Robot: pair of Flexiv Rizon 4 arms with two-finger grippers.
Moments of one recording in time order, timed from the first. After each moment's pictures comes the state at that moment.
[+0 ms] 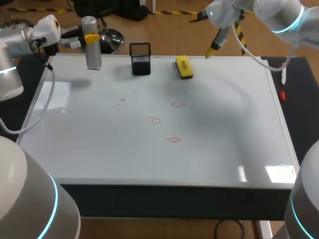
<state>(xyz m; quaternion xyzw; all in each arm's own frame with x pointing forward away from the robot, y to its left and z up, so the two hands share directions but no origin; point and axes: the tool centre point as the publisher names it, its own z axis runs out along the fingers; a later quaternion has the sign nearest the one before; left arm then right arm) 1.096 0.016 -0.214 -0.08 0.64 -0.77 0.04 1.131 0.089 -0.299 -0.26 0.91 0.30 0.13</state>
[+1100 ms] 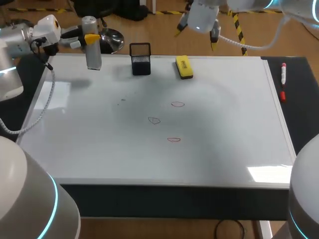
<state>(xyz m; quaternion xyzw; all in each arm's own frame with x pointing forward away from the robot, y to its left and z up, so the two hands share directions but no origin) 1.096 0.016 -0.214 -0.08 0.64 -0.77 0.04 1.127 0.092 -0.314 -0.58 0.81 0.05 0.06</state>
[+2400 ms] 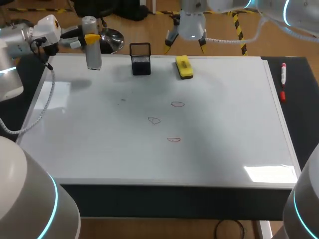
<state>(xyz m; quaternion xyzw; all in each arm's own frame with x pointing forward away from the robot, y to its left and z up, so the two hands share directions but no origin) 1.096 0.016 -0.214 -0.08 0.64 -0.77 0.04 1.136 0.125 -0.365 -0.74 0.67 0.04 0.01</state>
